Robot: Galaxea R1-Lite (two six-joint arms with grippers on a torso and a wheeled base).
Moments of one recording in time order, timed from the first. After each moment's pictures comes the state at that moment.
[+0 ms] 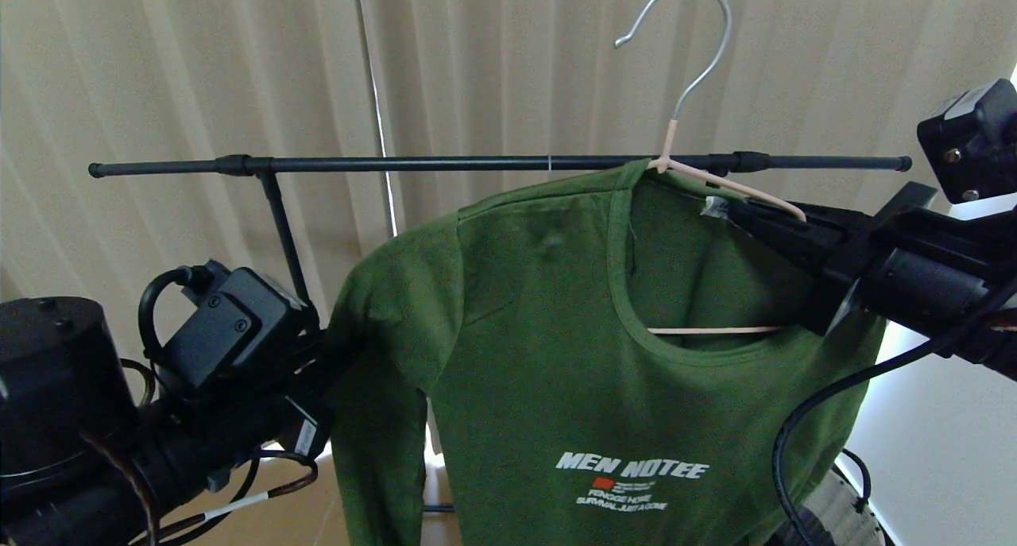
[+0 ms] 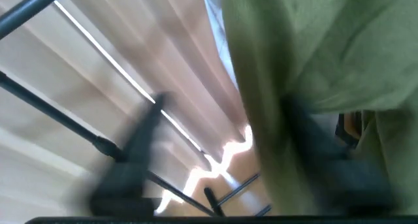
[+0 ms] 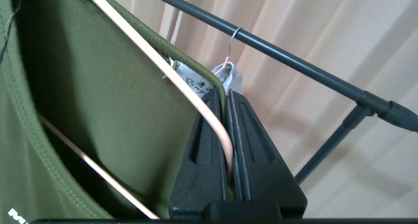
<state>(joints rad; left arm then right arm) -0.54 1.38 -0.41 -0.77 0.13 0.42 0.51 1.35 -0.71 -0.67 0.05 -0.24</state>
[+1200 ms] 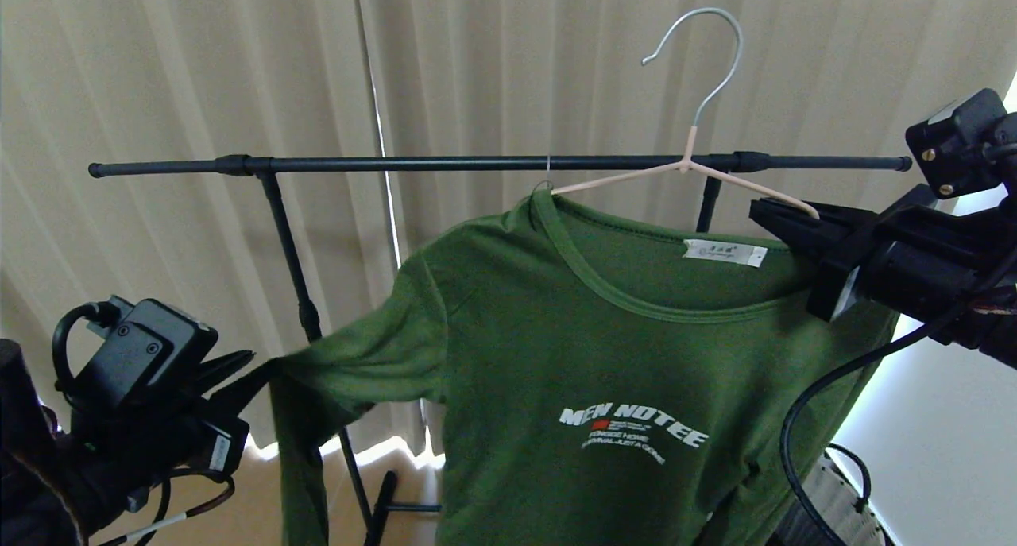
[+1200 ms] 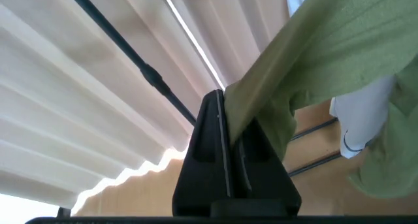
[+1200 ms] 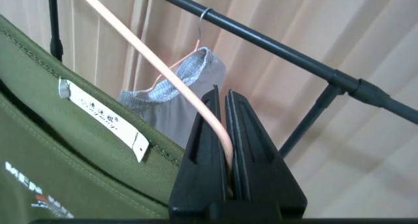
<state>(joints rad) -0.29 1.29 -0.27 -0.77 0.12 0.42 0.41 1.37 -0.71 -0.66 0.04 -0.25</state>
